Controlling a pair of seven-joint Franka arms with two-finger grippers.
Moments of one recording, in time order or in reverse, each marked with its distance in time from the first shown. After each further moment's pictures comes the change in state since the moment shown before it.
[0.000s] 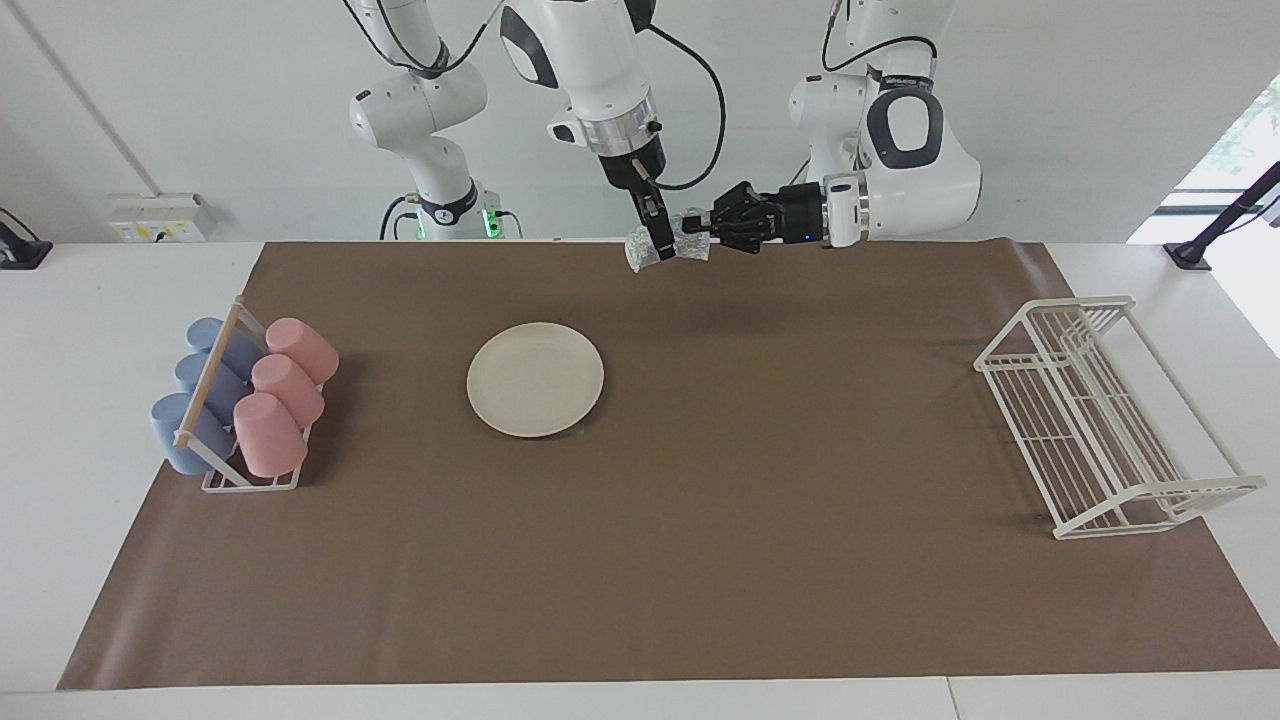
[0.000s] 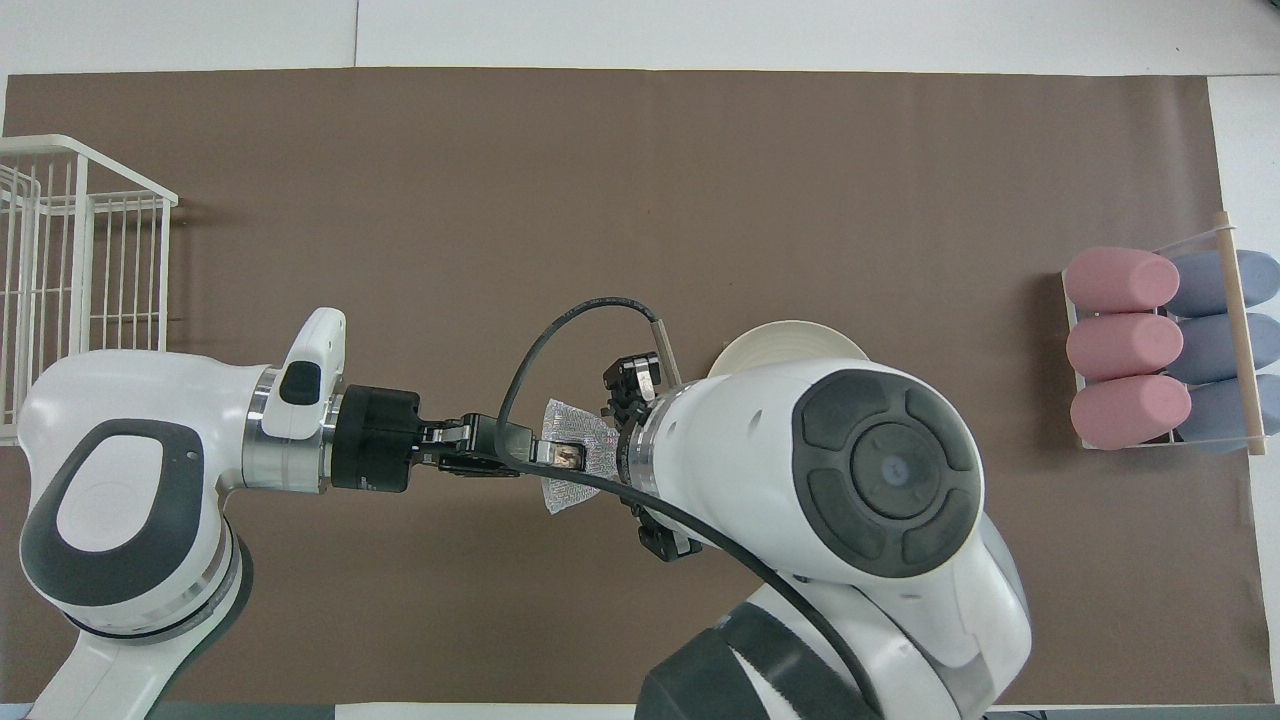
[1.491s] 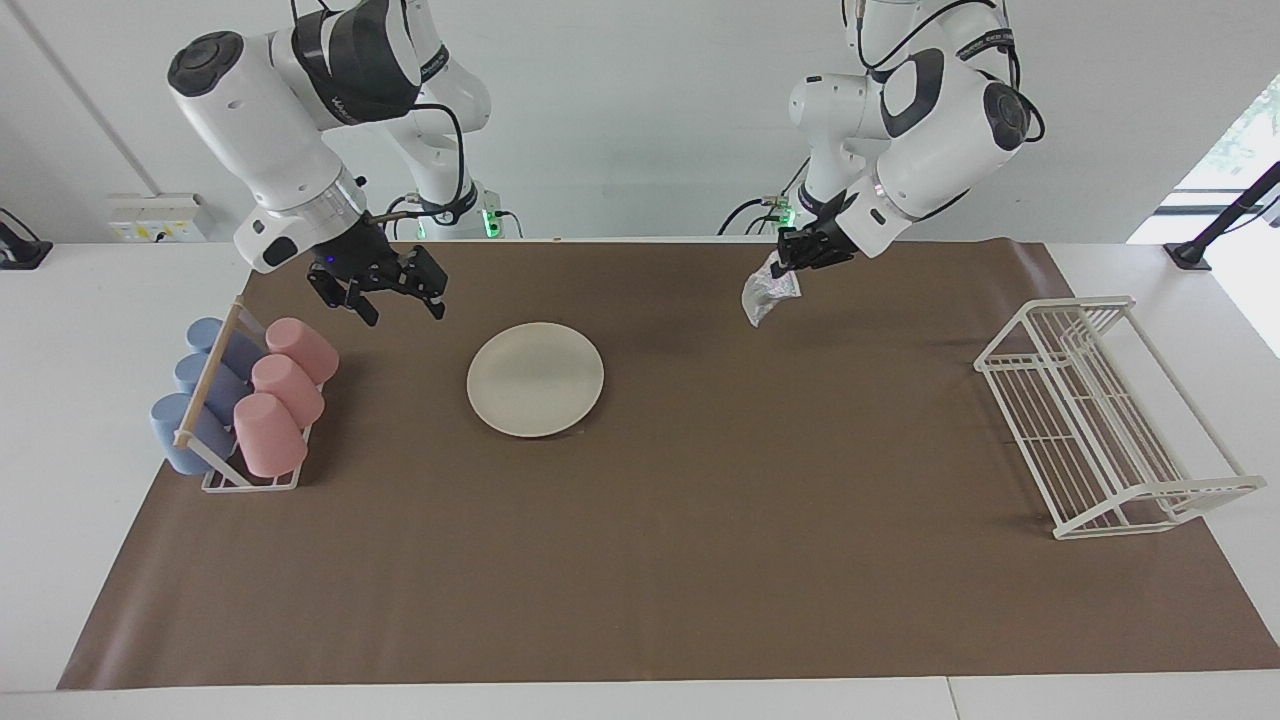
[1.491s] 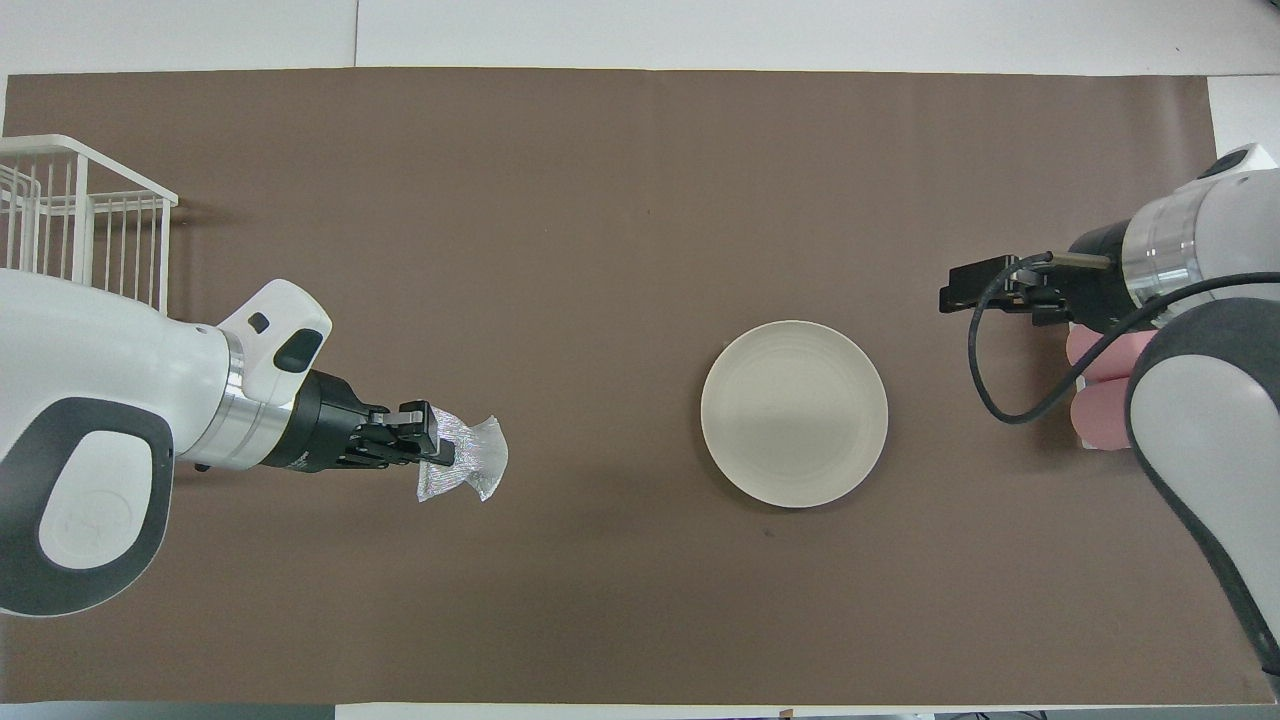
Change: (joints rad) left arm 0.023 0.045 0.007 0.242 0.972 -0.073 -0.556; right arm -0.583 -0.018 -0.014 -0.040 -0.047 -0.156 -1.799
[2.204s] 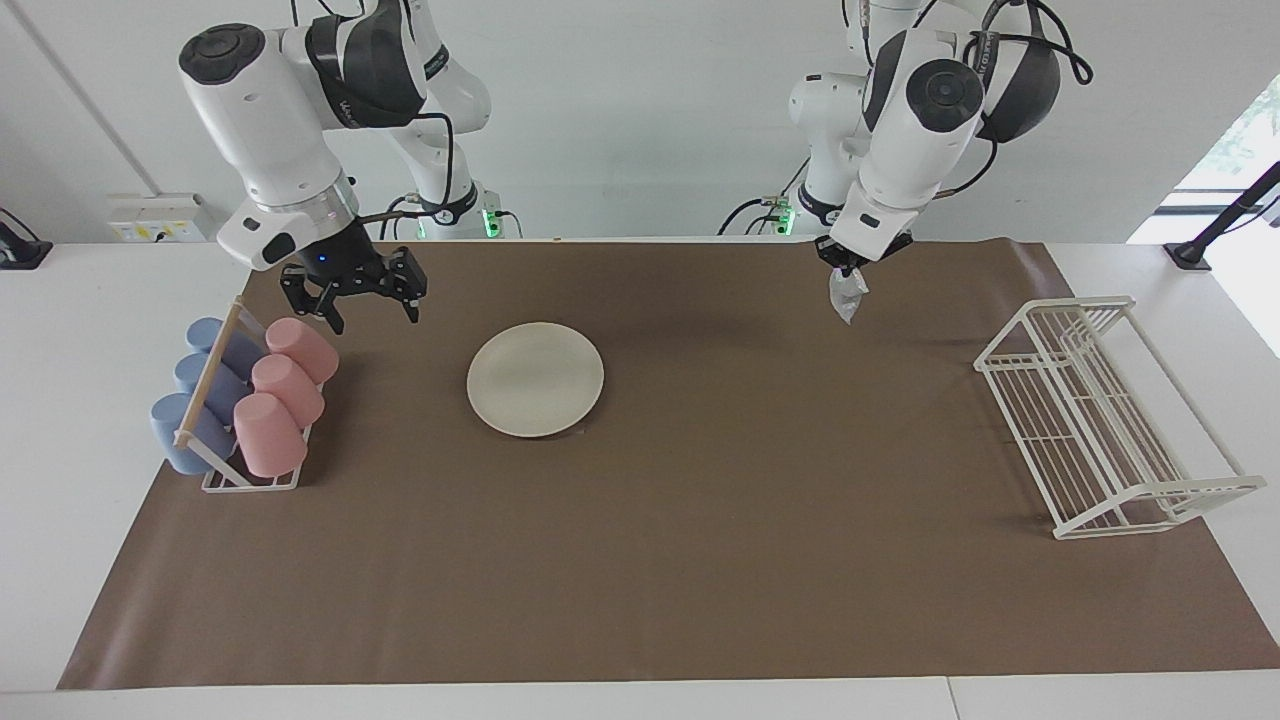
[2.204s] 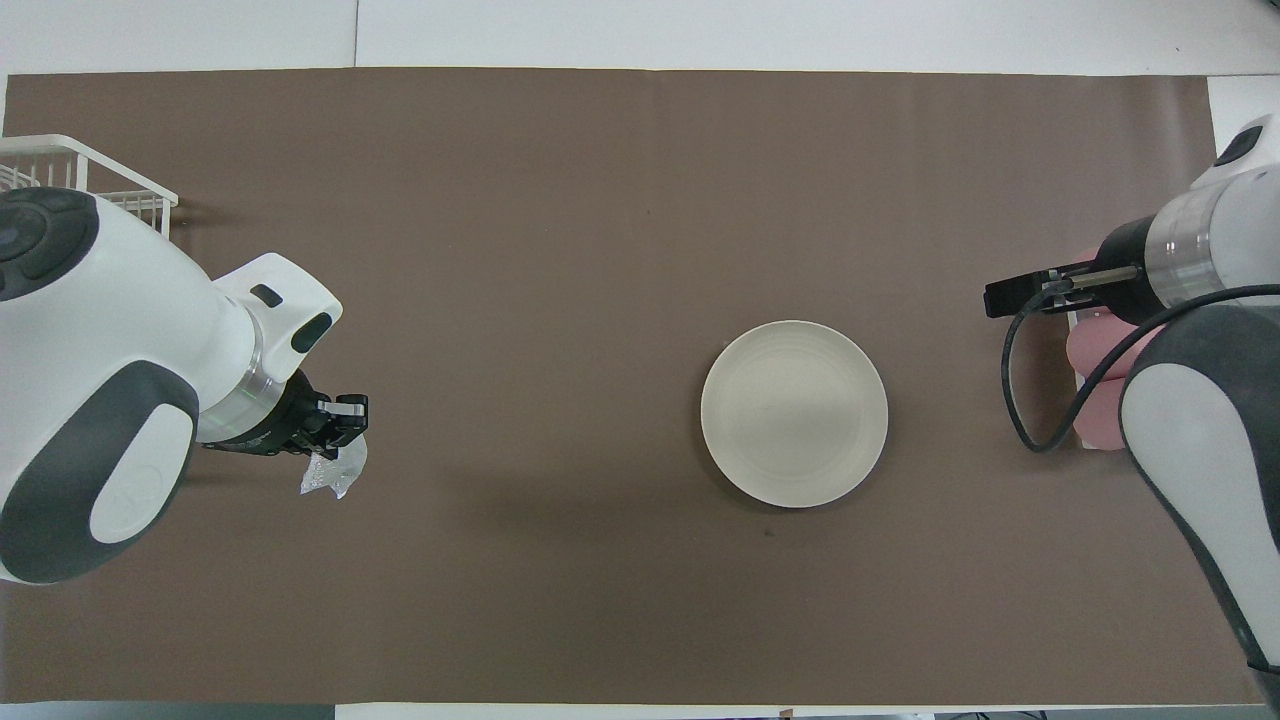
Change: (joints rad) left arm -0.075 0.056 -0.012 0.131 0.520 -0.226 -0.127; right arm 0.002 0.005 0.007 0.016 -0.131 -0.011 -0.113
